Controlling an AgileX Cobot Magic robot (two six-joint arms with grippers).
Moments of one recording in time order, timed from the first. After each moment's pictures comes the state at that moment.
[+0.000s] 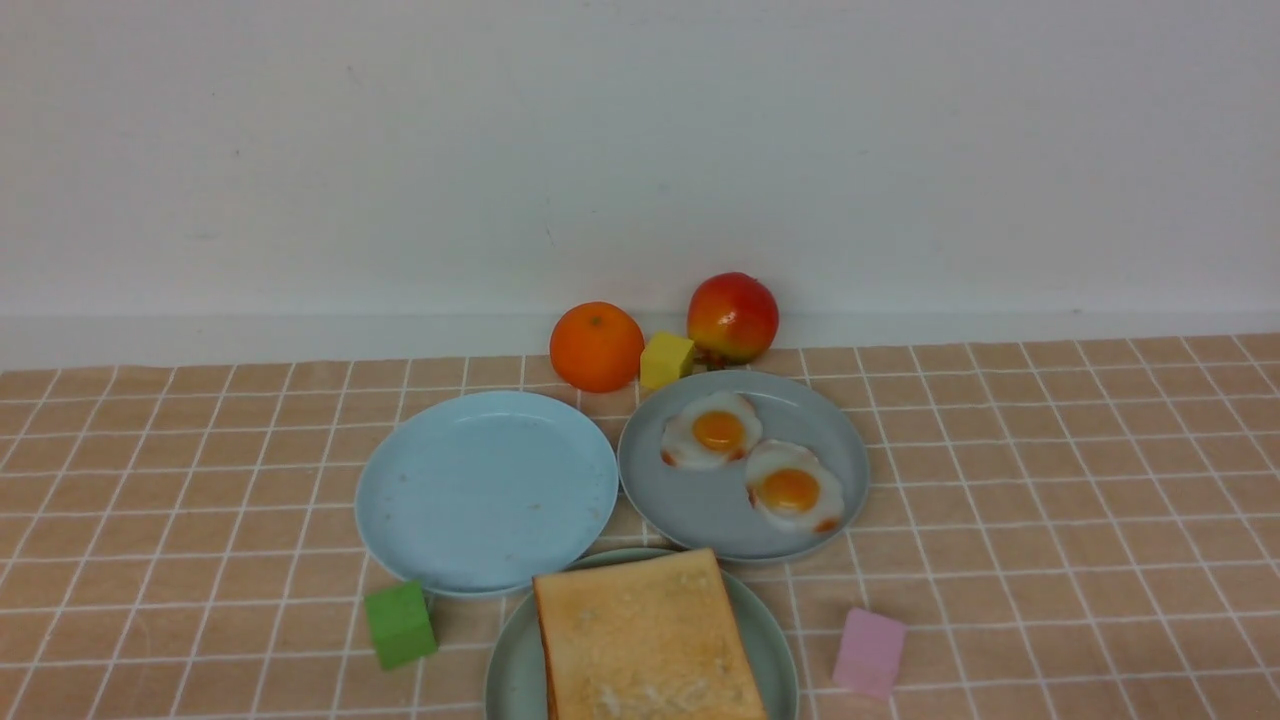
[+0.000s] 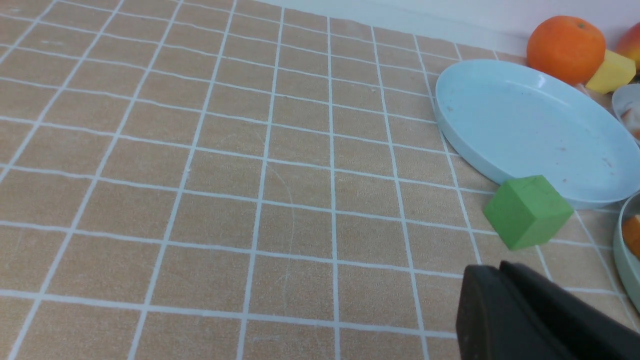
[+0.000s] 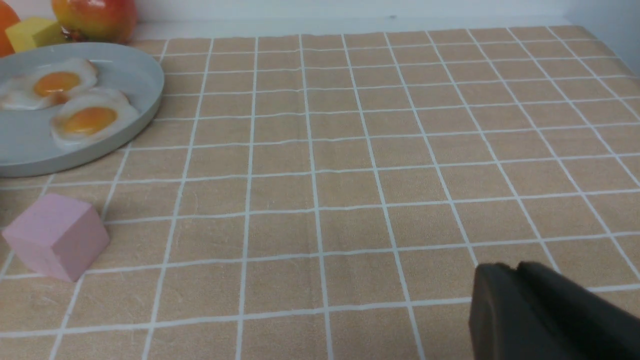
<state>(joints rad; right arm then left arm) -0.03 -0.02 0.01 -0.04 0.39 0.05 -0.08 -0.01 0.03 0.06 0.37 -0.31</state>
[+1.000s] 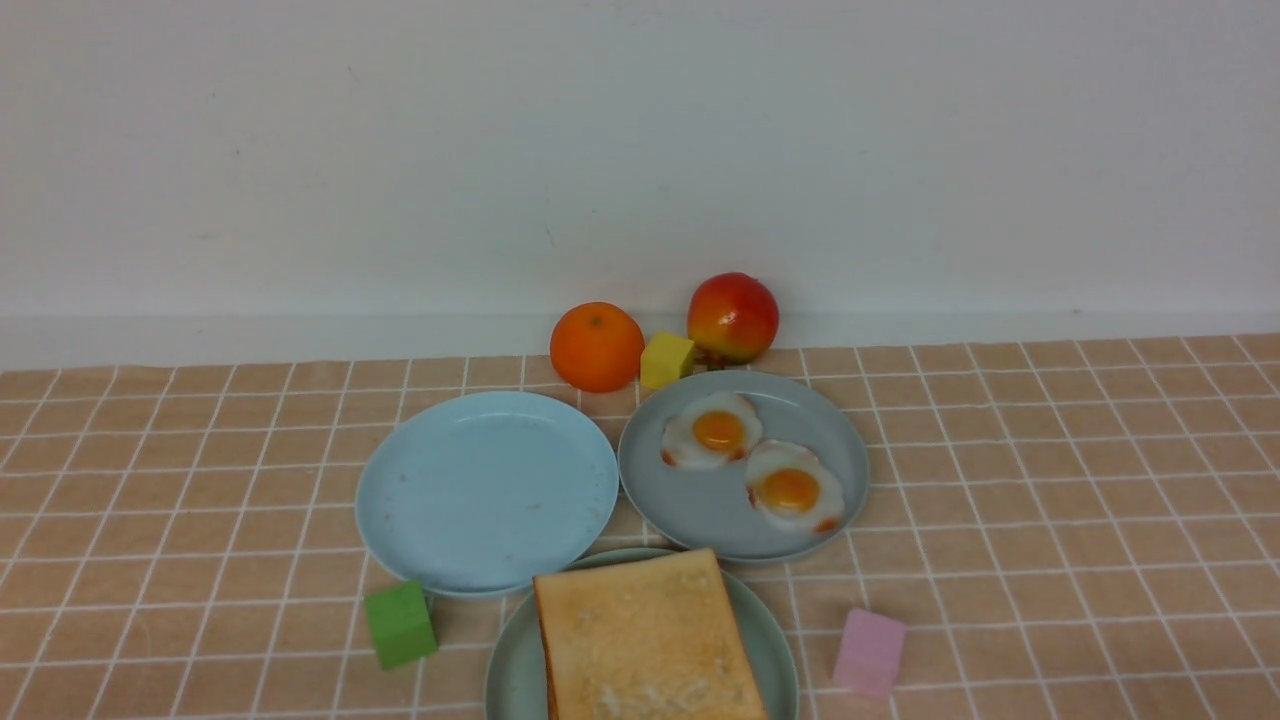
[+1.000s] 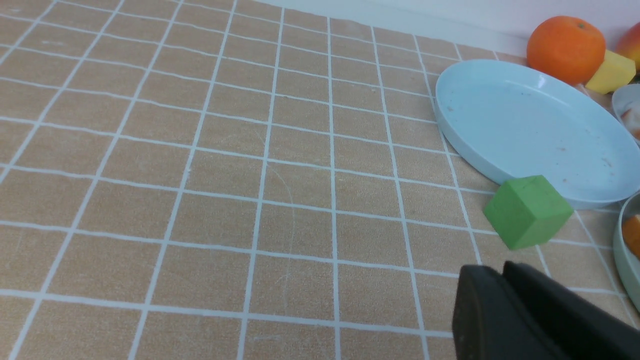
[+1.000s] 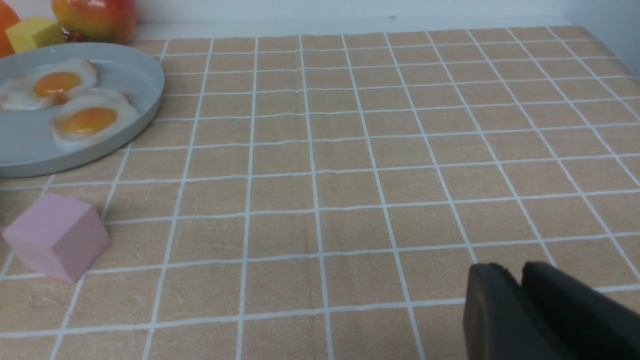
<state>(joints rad) -0.03 -0.02 0.01 -0.04 0.39 0.05 -0.08 -0.01 0.03 0.06 0.37 -0.31</state>
